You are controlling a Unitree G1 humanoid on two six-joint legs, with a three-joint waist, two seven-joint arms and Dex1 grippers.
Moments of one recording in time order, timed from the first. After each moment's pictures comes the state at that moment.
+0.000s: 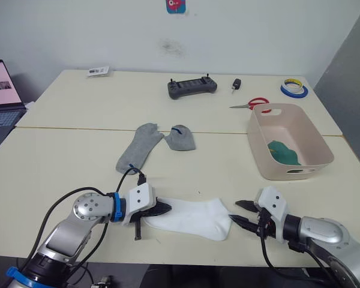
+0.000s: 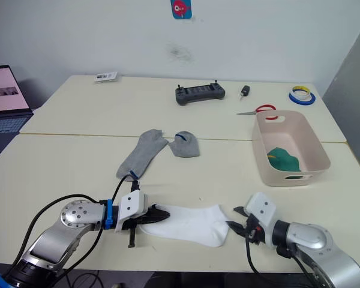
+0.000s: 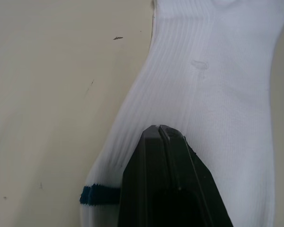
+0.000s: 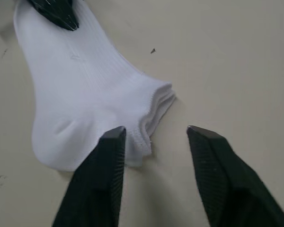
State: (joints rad) left arm -0.09 0.77 -0.18 -0.19 -0.21 0.17 -1.08; right arm 0.16 -0.68 0.09 -0.71 0.36 0.71 0.63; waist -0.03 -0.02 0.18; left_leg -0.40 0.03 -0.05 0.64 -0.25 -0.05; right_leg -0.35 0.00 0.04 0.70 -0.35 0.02
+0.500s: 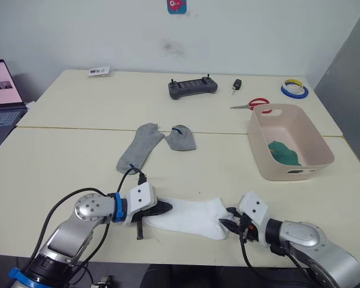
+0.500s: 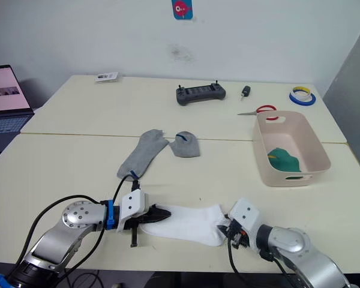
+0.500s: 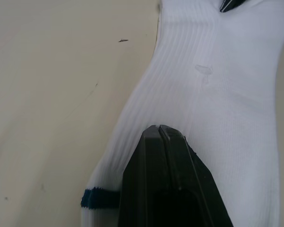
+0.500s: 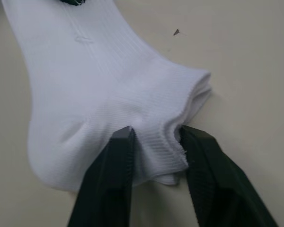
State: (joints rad) left arm -0.08 0.75 -0.17 -0.21 -0.22 0.19 -1.05; right arm 0.10 -0.64 0.26 -0.70 0.27 0.76 0.56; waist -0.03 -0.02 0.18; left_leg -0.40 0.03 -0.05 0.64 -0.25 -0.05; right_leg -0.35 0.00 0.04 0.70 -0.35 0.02
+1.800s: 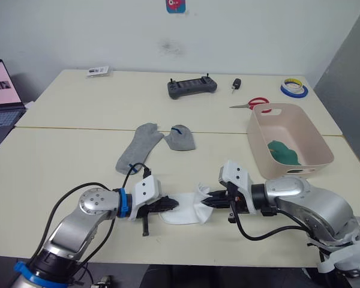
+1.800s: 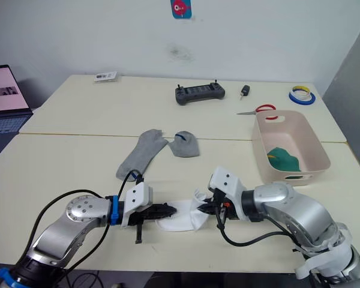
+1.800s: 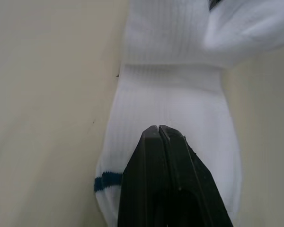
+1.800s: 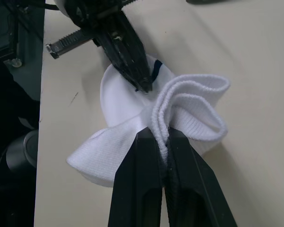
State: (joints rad) left arm -0.12 0.76 -0.18 -0.27 -0.27 0.32 -1.08; right arm -0.43 -0.64 0.30 -0.60 0.54 1.05 0.77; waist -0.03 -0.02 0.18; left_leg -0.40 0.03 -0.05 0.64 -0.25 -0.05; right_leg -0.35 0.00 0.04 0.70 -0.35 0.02
